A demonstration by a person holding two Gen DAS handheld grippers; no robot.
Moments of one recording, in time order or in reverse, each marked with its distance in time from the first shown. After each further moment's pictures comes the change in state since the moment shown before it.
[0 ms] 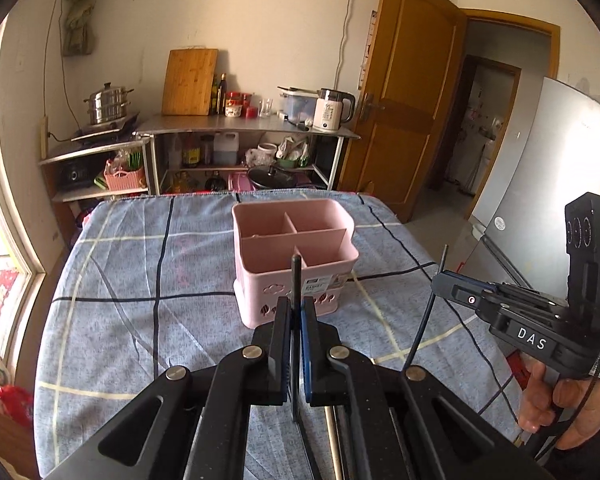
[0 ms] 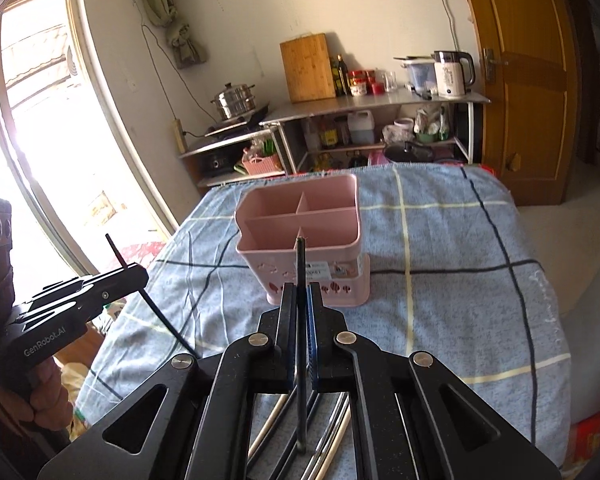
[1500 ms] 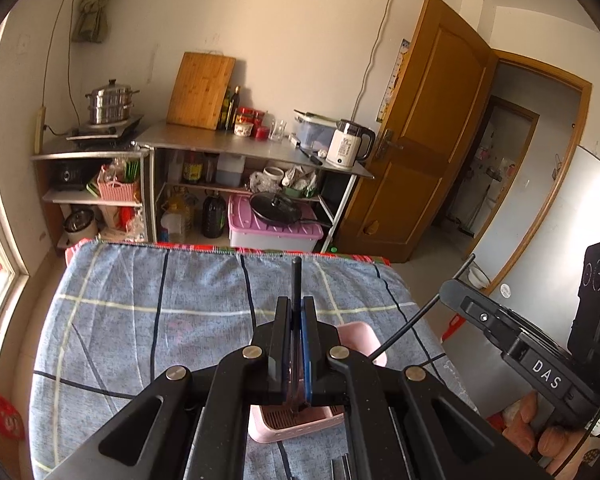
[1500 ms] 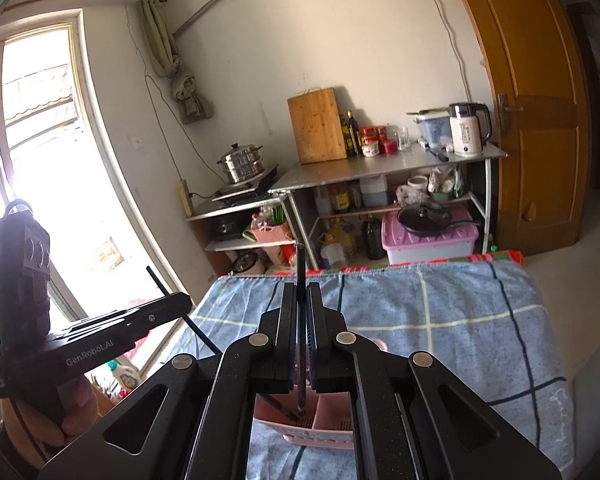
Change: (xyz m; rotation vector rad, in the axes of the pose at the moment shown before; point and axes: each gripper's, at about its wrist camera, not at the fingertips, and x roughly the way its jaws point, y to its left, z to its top) left arm 0.079 0.055 0.130 -0.127 -0.034 -0.040; right arm 0.058 0.005 0.123 0.024 -0.168 0.048
